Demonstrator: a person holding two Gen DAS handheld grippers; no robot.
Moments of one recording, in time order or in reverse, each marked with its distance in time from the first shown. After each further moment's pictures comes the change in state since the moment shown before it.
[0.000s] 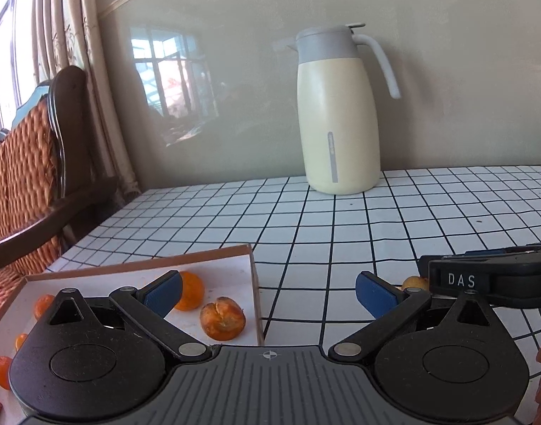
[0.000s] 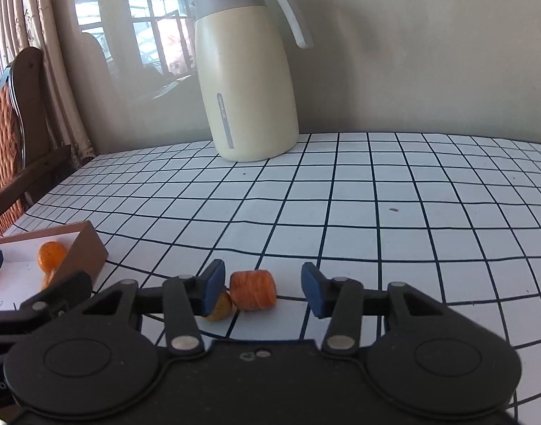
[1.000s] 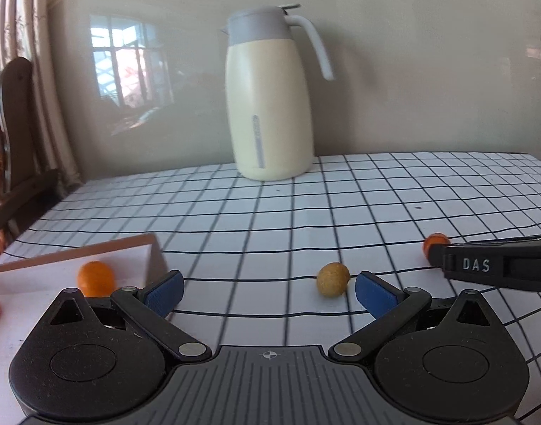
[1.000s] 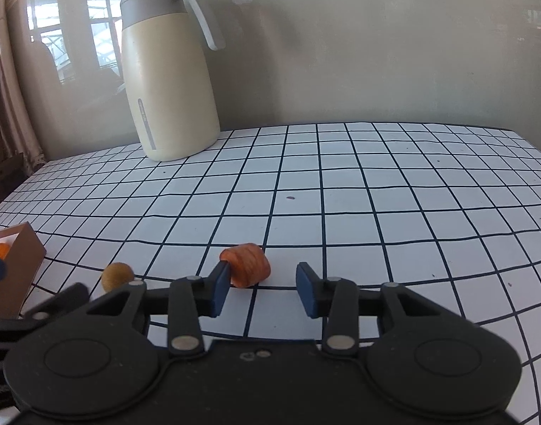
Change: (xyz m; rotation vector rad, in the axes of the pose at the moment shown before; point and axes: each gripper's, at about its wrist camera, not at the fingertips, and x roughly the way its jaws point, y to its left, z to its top) left arm 0.006 -0.051 -0.005 0.024 0.033 -0.169; right arm -0.027 -0.057 -0.004 0.039 0.002 -0.136
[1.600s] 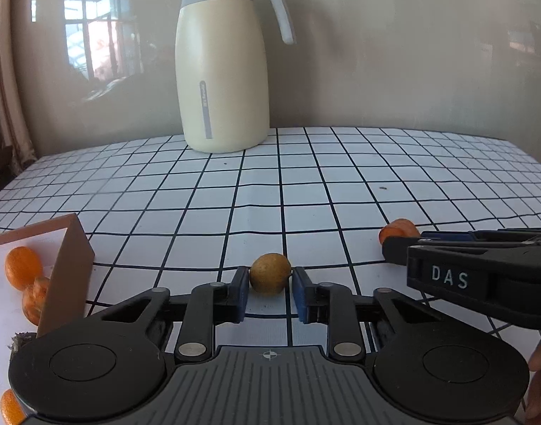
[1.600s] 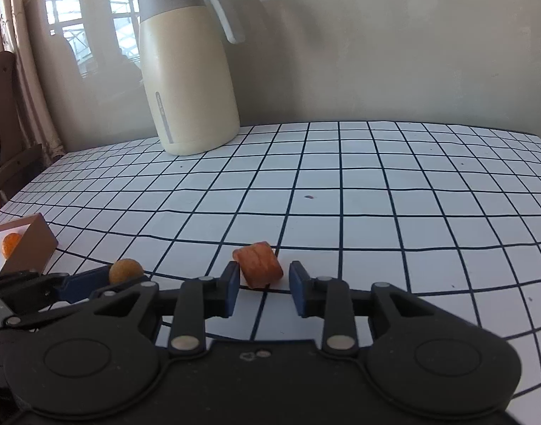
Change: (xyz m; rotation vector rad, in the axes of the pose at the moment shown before) left arm 0.034 -0.027 0.003 -0.017 0.095 -0.117; right arm 0.010 -0.001 0.003 -0.031 0.015 0.071
